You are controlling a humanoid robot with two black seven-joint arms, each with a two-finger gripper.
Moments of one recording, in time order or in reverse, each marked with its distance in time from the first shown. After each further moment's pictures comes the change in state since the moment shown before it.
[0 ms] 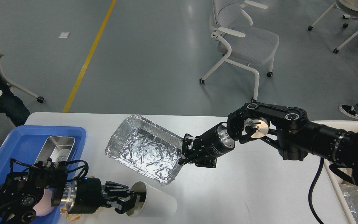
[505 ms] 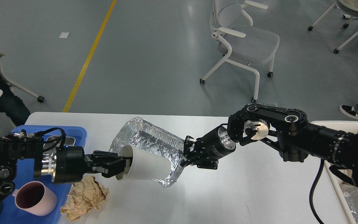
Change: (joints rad) left arm -0.049 0.082 -0.180 -0.001 -0.223 -0.013 -0.007; right arm -0.009 -0.001 -0.008 -0.002 -0.018 -0.009 0.000
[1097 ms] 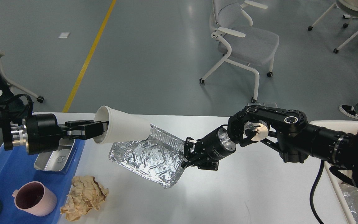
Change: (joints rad) left arm -0.009 -0.008 -0.177 0.048 -0.050 -0.122 0.182; right arm -0.001 0.001 -0.002 0.003 -0.005 -0.006 0.000
